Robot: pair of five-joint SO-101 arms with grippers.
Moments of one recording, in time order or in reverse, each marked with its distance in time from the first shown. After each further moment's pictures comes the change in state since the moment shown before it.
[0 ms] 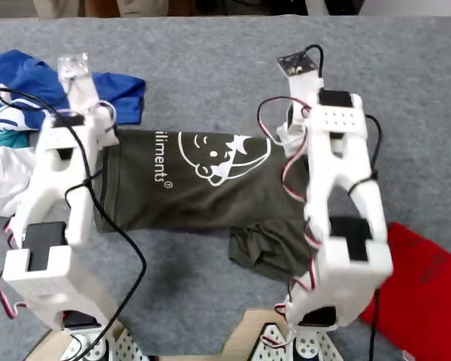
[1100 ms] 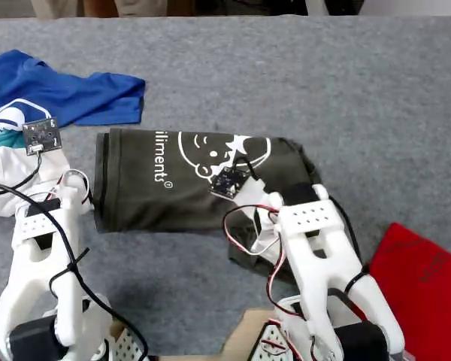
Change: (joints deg) left arm -10.3 -37.6 51.3 -18.4 -6.7; right arm -15.1 -39.6 54.2 0.4 22.1
